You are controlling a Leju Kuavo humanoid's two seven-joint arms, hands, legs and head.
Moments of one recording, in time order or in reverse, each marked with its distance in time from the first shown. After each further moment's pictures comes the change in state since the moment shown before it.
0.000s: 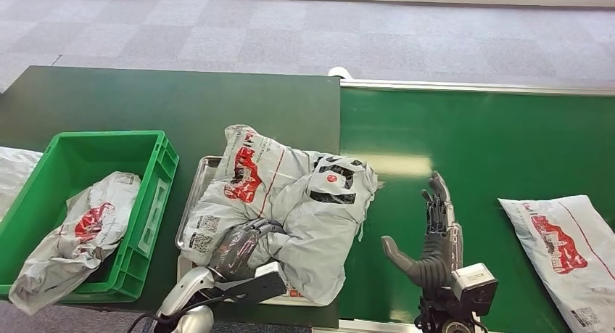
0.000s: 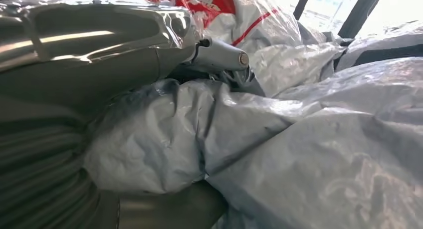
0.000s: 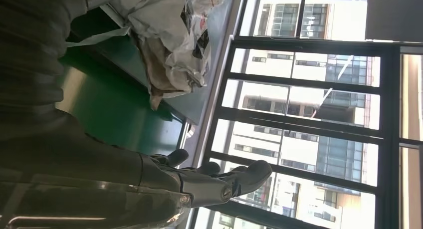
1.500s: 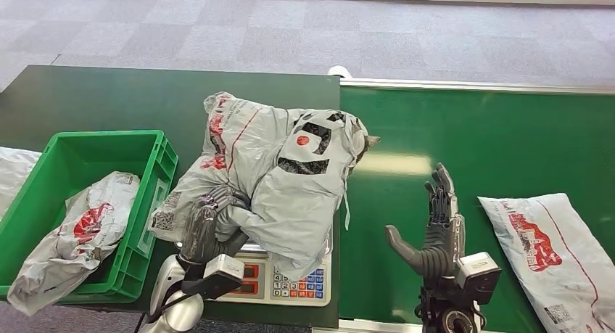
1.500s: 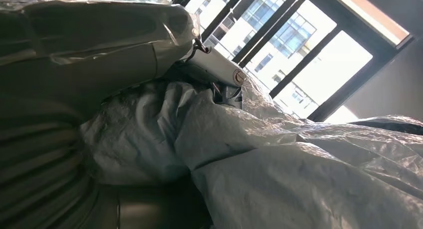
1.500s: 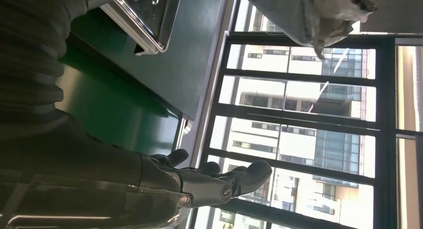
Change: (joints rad) left arm -0.025 -0.010 0.038 -0.079 0.305 0.393 -0.339; right arm -0.059 0.000 -0.018 0.048 -0.025 -0.008 -0.002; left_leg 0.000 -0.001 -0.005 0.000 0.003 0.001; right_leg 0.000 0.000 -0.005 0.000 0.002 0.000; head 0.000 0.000
